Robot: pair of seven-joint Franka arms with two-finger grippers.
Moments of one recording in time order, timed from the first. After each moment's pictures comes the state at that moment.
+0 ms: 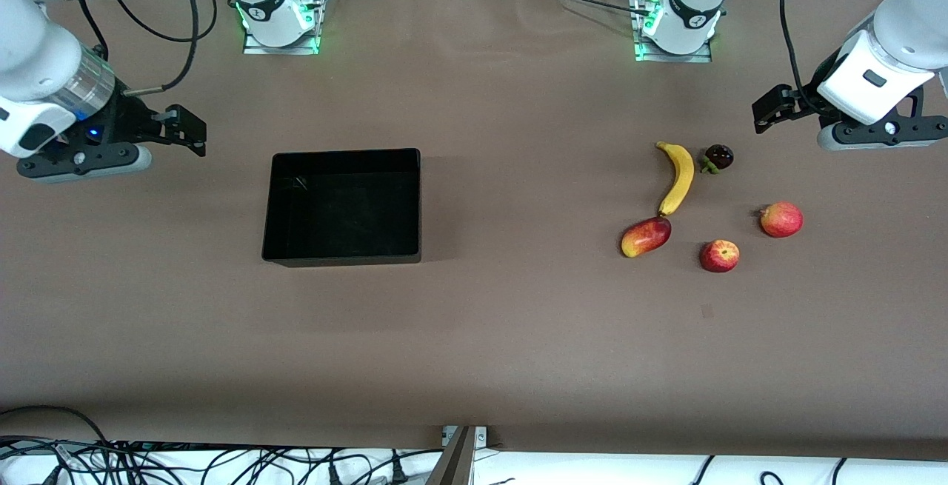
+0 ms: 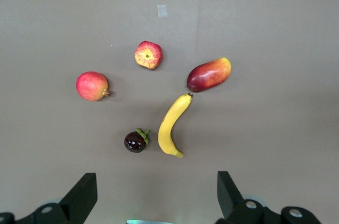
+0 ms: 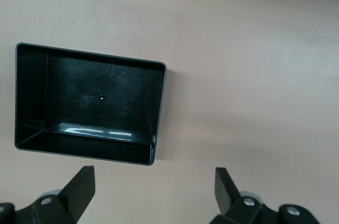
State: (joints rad) left arm -0.07 -0.02 -0.07 -1.65 0.03 1.54 -0.19; right arm 0.19 0.11 -0.01 -1.56 -0.04 1.63 0.00
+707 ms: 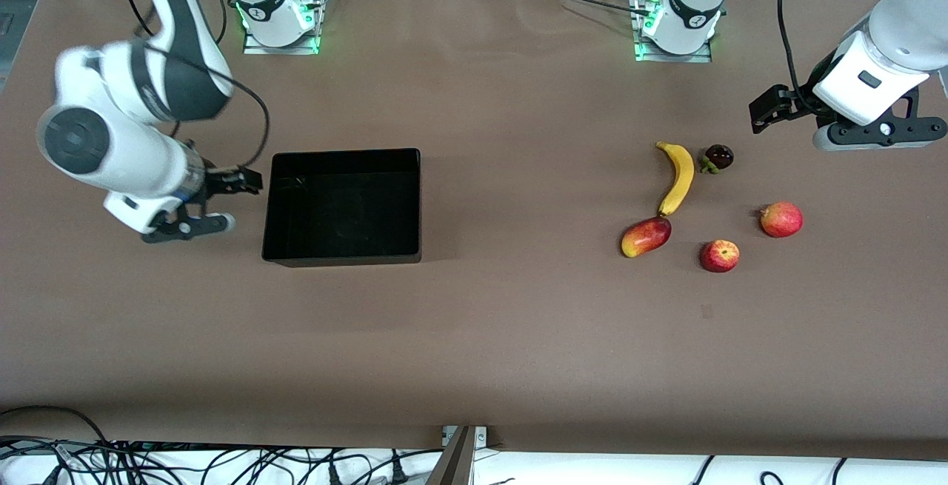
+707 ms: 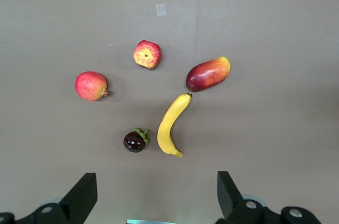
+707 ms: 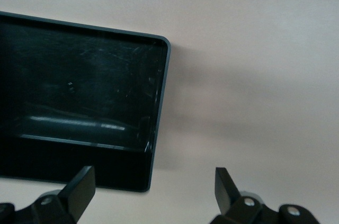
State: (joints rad) left arm -0.07 -0.02 -0.07 -1.65 0.03 1.54 -0.19; right arm 0.19 0.30 -0.01 -1.79 -0.03 1.88 0.00
